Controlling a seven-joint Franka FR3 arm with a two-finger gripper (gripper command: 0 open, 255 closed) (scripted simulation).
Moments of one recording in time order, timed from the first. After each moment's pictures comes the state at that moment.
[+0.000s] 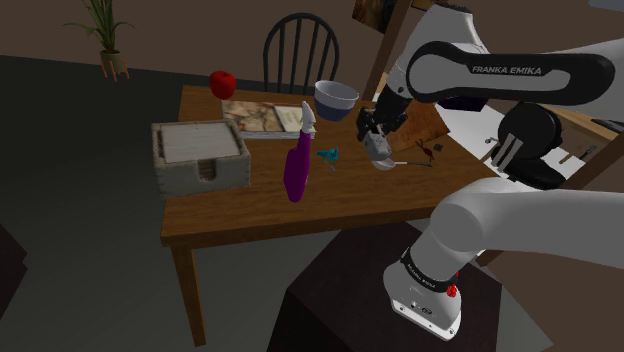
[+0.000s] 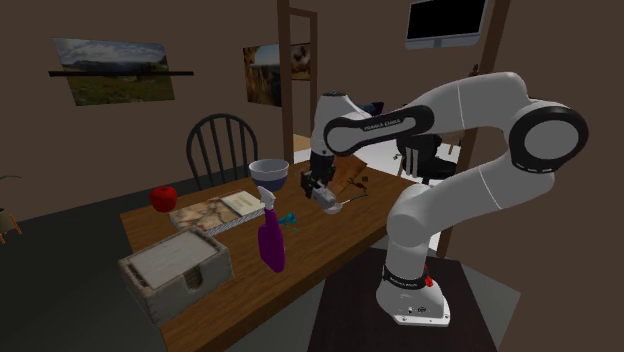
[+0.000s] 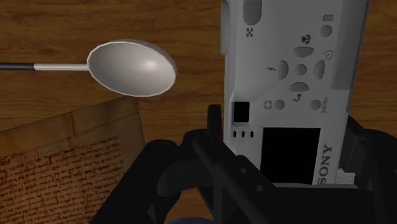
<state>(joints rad) -0.31 -0.93 0.00 -2.81 -0.05 2.09 0.29</state>
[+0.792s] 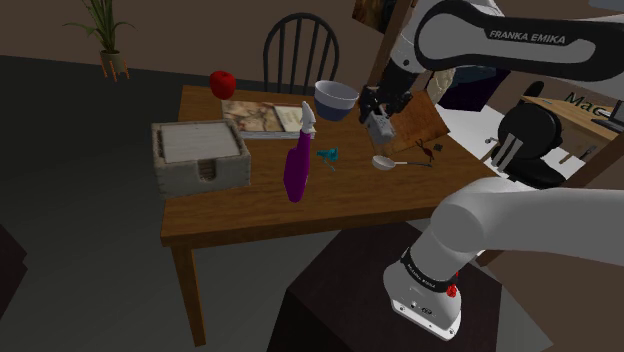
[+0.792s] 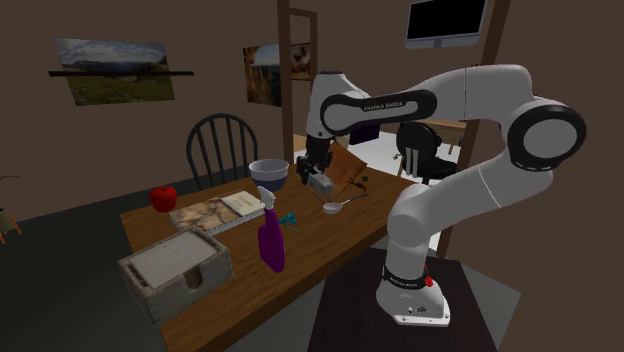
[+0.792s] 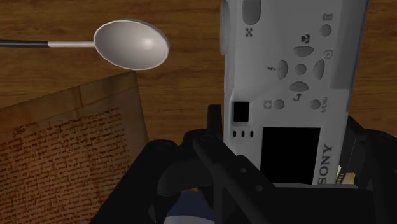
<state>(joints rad) -0.29 -0.91 0.03 -2.66 -0.03 1.95 0.31</state>
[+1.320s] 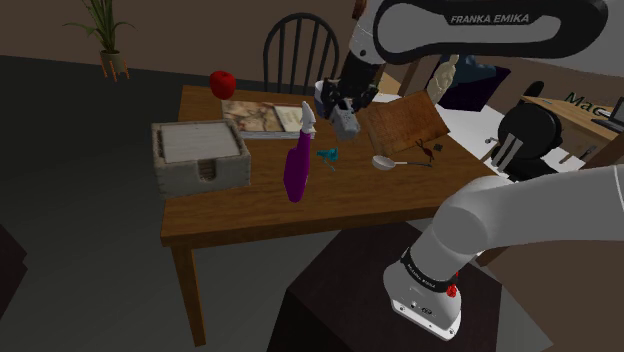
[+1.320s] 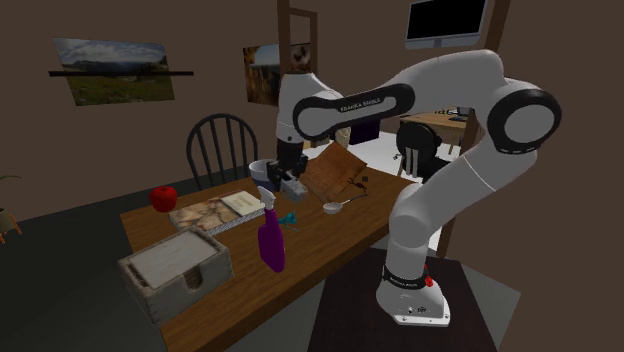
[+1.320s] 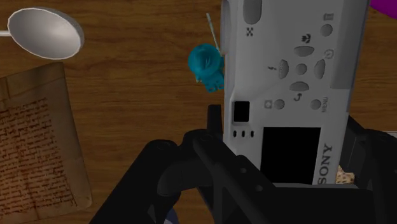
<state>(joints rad) -0.24 -0.71 0.20 -2.53 0.04 2.02 0.49</state>
